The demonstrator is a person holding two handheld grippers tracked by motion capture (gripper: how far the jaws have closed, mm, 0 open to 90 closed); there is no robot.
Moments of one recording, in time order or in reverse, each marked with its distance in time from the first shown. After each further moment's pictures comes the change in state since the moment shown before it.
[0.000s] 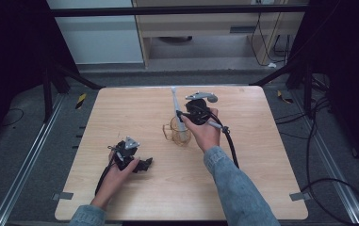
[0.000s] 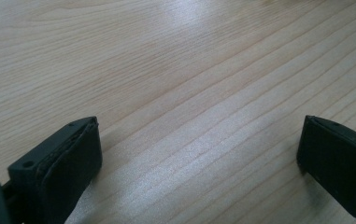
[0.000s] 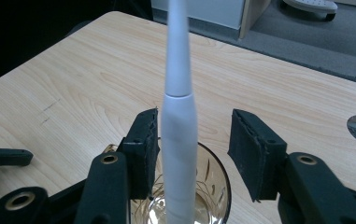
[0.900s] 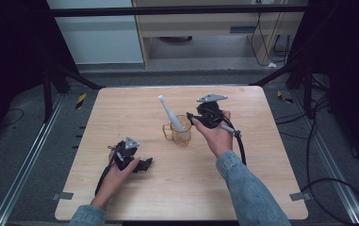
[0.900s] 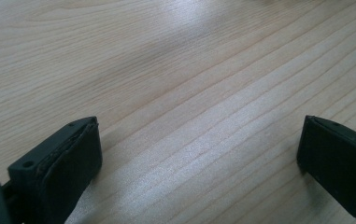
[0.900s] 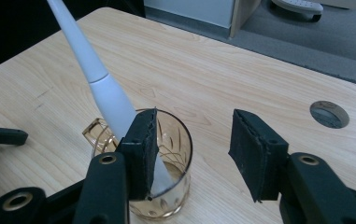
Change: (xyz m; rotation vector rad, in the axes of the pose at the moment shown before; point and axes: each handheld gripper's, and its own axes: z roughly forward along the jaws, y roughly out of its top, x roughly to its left) left arm 0.000 0.000 0.000 0.000 0.000 0.000; right arm -0.017 -0.010 -0.035 0.005 -0.029 -0.009
